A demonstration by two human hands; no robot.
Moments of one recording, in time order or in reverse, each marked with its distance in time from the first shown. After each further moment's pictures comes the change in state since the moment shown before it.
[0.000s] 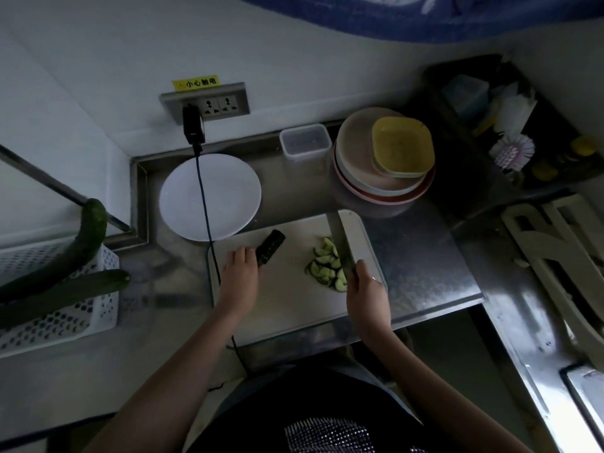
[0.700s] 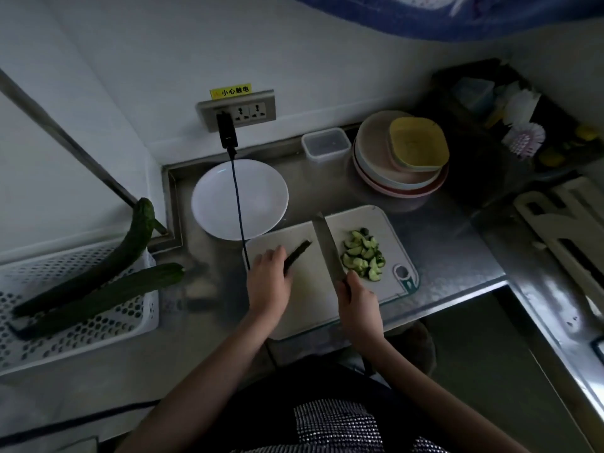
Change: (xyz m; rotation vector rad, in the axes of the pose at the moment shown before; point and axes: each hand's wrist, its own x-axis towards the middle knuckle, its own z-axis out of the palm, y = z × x) left_hand -0.027 -0.016 -0.032 -0.245 0.143 0.014; right_hand -0.056 -0.051 0.063 0.100 0.005 0.010
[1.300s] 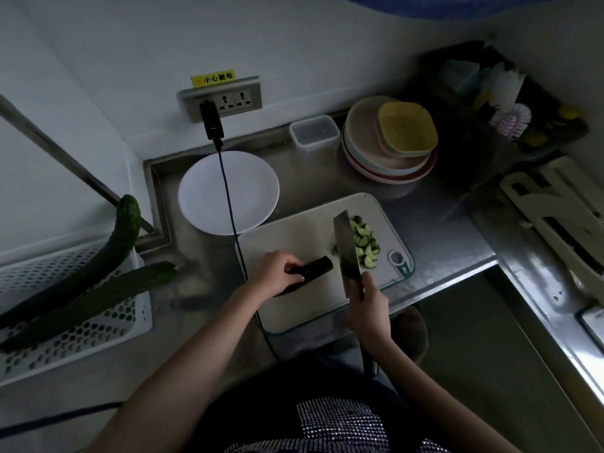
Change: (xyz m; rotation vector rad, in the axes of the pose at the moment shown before) left_hand 0.025 -0.011 0.007 -0.299 -0.684 -0.009; right_hand -0.016 0.018 0.001 0.111 0.111 0.171
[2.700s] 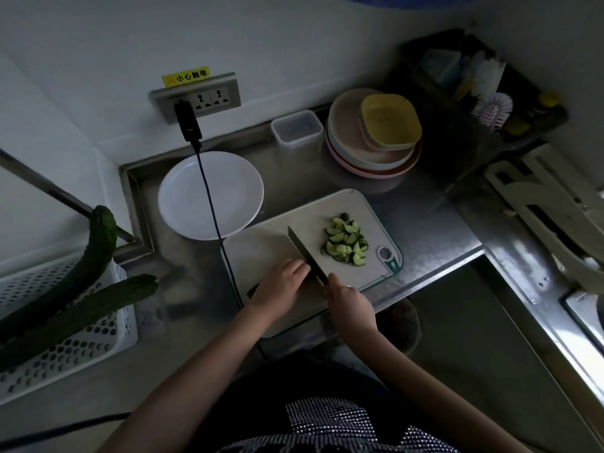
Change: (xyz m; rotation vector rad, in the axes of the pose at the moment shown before) left_hand -0.003 -0.002 0.037 0.411 0.207 0.558; right_hand 0.009 -0.007 0.008 -0.558 -0.237 -0.162
